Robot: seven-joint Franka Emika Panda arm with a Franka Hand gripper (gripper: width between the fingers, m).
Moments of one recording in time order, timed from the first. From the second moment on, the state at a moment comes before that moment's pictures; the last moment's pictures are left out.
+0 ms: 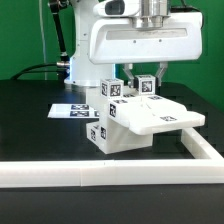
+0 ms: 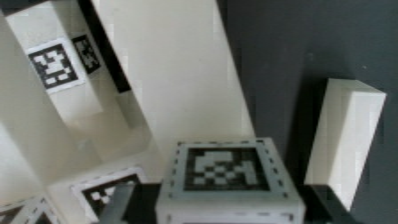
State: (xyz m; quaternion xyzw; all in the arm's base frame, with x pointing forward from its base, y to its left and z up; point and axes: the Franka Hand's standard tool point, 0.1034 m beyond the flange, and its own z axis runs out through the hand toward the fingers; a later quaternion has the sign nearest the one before) arm 0.514 0.064 0.109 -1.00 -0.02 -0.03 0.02
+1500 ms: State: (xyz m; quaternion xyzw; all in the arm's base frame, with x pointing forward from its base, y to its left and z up) arm 0.514 0.065 0.106 -0.85 0.52 -0.01 0.04
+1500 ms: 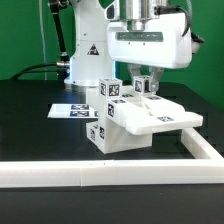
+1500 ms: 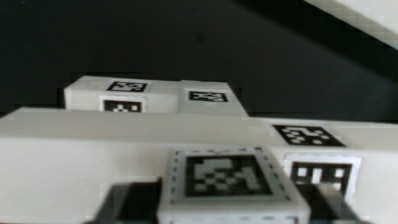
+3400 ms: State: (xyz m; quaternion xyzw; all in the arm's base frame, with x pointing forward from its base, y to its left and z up) arm 0.513 0.068 0.106 -1.00 -0.08 -0.03 0.02
